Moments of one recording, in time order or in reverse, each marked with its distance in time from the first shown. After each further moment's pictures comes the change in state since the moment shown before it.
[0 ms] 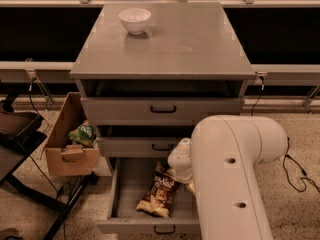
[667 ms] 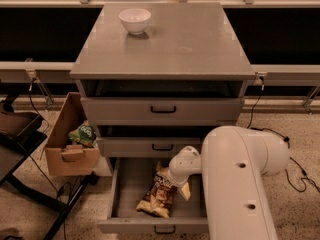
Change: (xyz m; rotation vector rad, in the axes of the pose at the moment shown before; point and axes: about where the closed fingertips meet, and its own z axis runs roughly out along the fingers) arm -0.031 -0.042 0.032 0.196 -0.111 -0.061
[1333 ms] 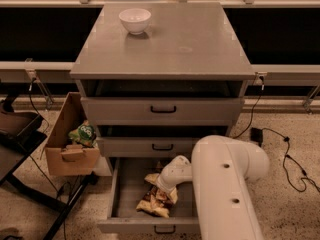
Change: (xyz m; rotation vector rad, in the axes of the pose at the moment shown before) arm -0.035 -0.034 0.067 0.113 -0.064 -0.089
